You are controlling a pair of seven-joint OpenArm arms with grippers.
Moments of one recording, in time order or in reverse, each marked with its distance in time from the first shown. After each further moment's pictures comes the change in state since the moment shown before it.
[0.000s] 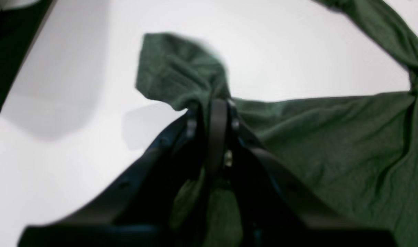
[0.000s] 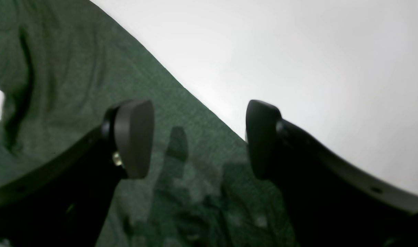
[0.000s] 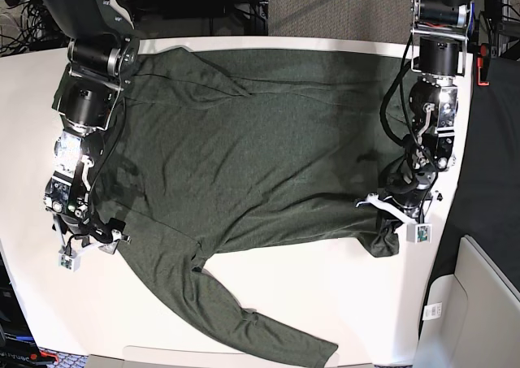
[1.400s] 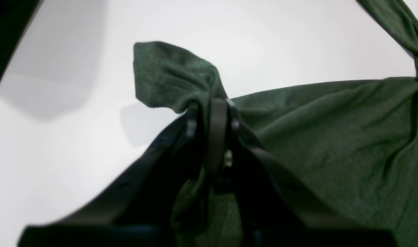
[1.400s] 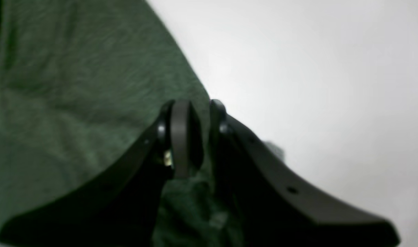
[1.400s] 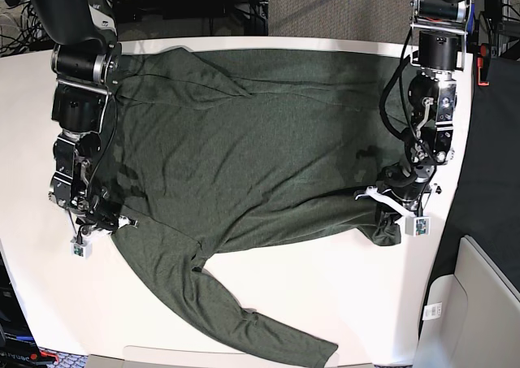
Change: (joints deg) left arm 1.2 0.0 0.0 0.1 0.0 0.2 0.1; right arm 2.0 4.1 -6.0 -15.9 6.7 5.8 5.2
